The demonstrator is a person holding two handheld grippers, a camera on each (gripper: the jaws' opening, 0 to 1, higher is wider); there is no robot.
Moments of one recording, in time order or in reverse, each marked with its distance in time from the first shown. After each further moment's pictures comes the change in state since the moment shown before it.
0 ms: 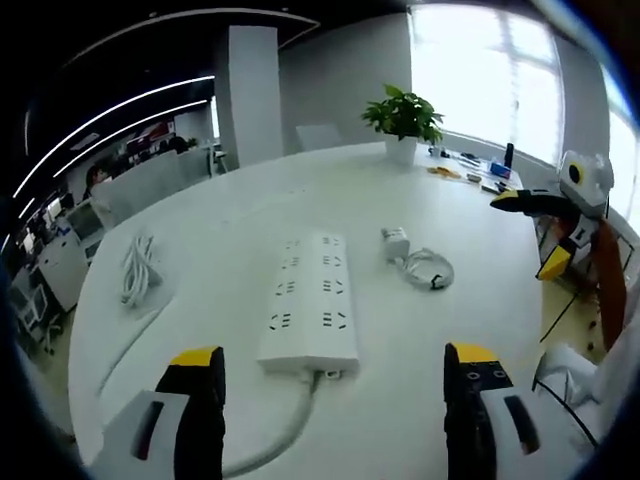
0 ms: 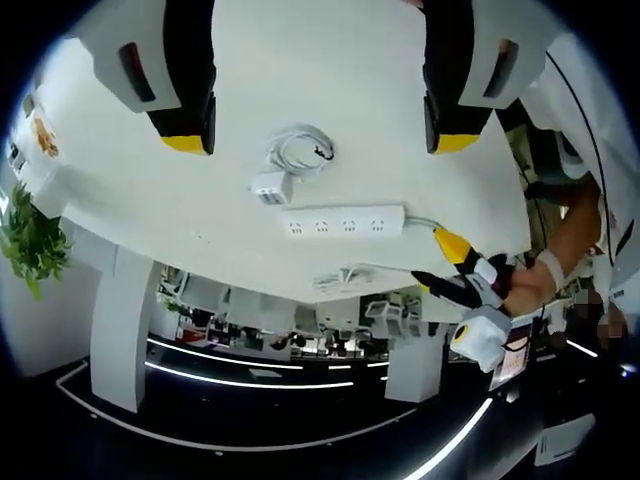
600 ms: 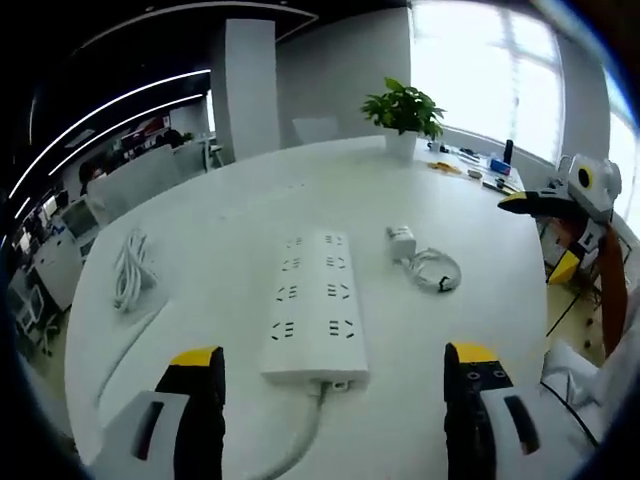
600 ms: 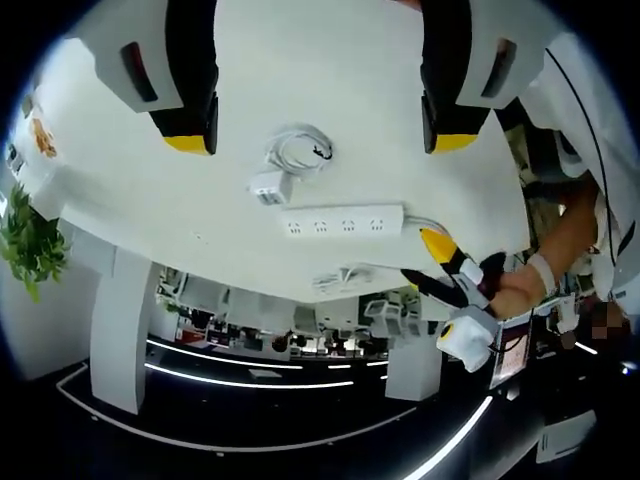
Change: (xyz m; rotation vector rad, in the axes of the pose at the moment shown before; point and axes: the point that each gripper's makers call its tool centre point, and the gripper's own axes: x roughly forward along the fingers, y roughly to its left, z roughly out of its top) left arm 0.019 0.009 0.003 0.004 0.042 -0.018; right arm 0.001 0.003 0.000 -0.004 0.002 0.004
